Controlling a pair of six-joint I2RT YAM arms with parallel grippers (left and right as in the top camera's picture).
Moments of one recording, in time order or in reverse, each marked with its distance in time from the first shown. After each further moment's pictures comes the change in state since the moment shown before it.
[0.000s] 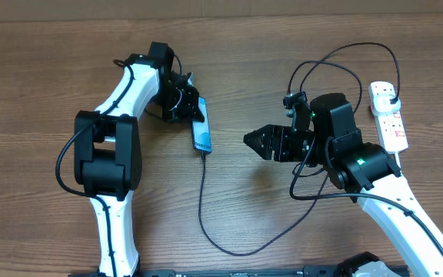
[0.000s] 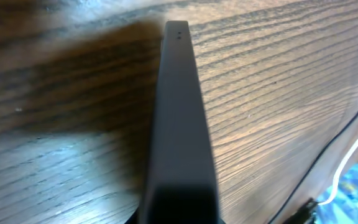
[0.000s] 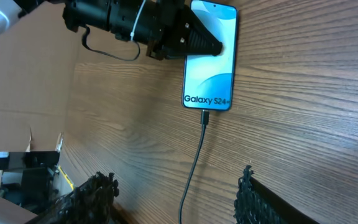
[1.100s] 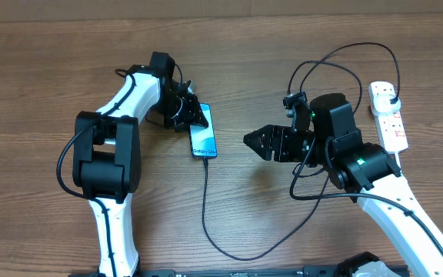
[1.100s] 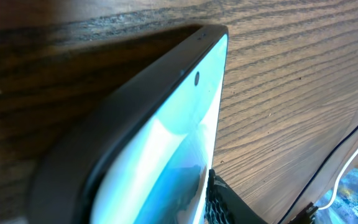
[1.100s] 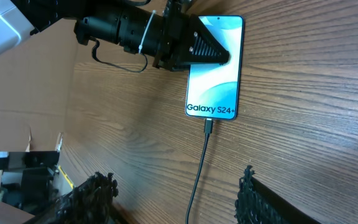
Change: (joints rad) left arm -0.002 -0.024 -0.109 0.088 0.002 -0.036; right arm 0.000 0.000 0.000 -0.003 0.001 0.000
